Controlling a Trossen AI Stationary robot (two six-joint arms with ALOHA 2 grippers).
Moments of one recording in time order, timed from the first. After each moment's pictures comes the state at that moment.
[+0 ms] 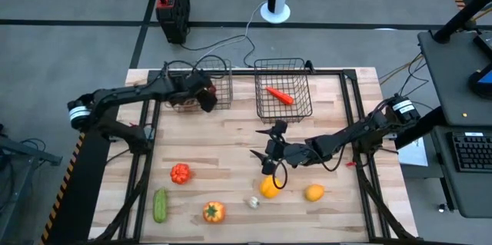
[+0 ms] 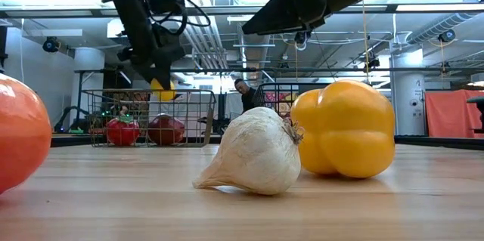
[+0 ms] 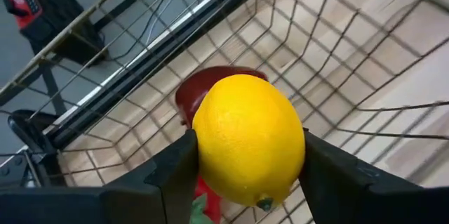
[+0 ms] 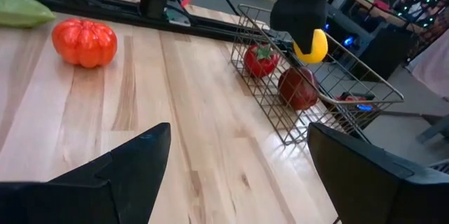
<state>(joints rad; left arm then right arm) 0.45 1.35 0.97 -0.69 -0.44 -0.32 0.31 1.62 0.88 0.37 0.68 -0.10</state>
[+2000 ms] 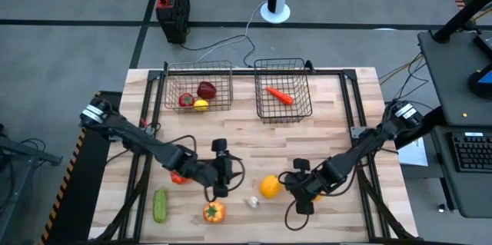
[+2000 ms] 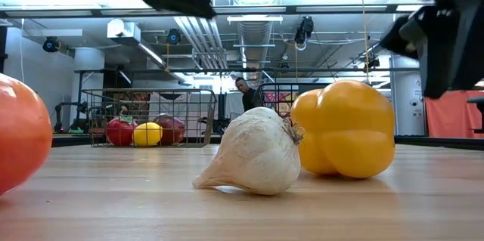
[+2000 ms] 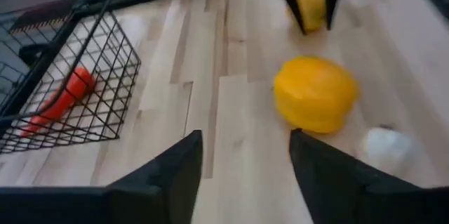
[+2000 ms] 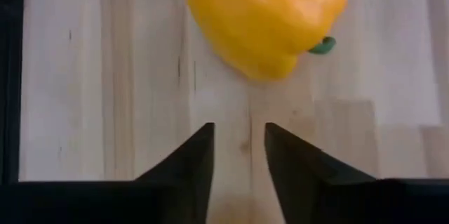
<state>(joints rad) -0.48 1.53 0.97 -0.10 -0.55 -0.13 0.59 1.63 1.01 -0.51 0.15 0.62</state>
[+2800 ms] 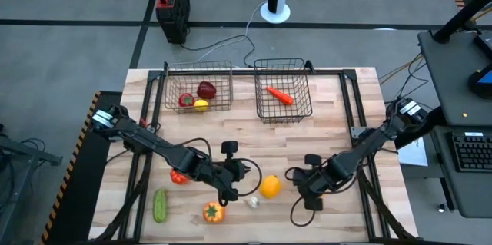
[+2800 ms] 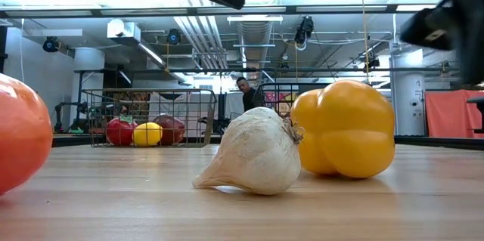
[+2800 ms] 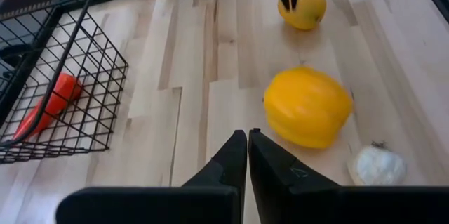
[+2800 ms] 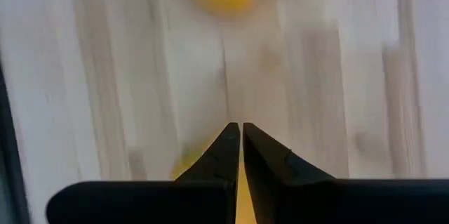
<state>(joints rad) -0.45 1.67 1.22 -0.30 -0.51 -0.14 0.61 1.57 1.07 -0.79 0.08 0.72</state>
